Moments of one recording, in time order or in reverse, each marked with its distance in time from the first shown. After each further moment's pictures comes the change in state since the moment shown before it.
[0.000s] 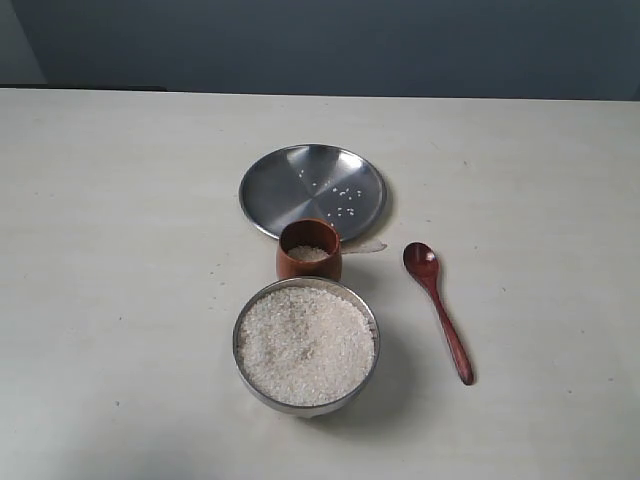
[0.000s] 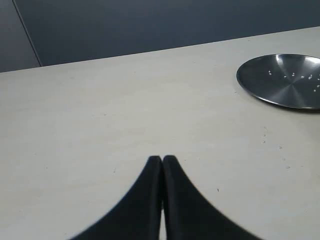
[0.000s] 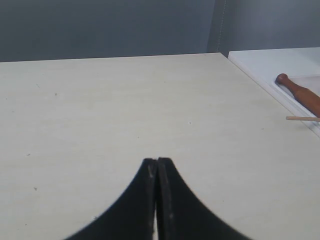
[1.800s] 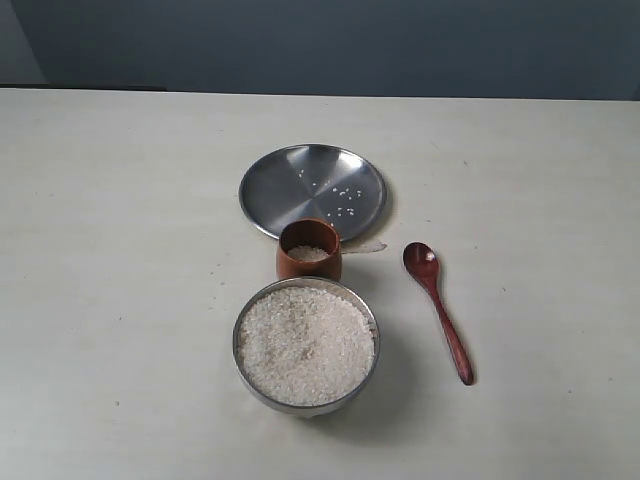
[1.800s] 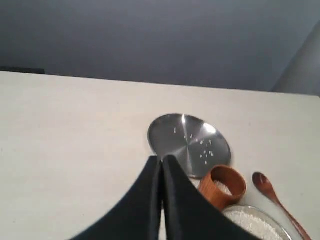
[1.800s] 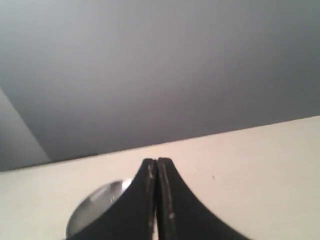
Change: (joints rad) left arm 0.000 0.441 -0.595 -0.404 0.246 0.045; right arm 0.327 0.342 -0.400 0.389 -0.114 -0.014
